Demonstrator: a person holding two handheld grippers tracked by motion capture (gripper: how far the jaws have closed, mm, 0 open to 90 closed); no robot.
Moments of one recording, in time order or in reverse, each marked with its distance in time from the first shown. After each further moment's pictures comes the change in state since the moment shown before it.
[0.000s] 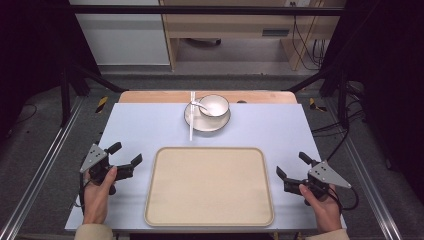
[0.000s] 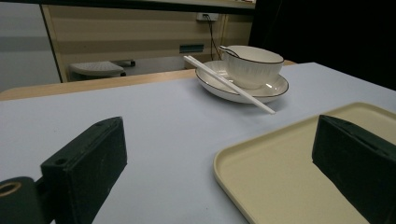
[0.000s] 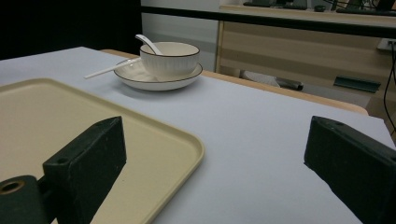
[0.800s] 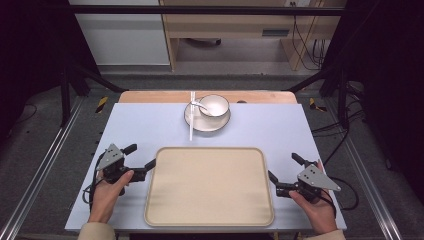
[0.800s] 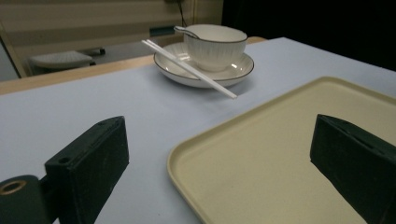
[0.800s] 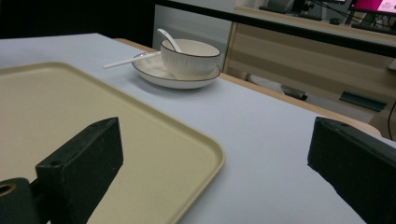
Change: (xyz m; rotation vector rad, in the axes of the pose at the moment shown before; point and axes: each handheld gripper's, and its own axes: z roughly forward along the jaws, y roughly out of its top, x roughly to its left) left arm -0.030 0.006 0.027 0.104 -0.112 0.053; right arm 0.024 0.006 0.005 0.016 0.031 -0.107
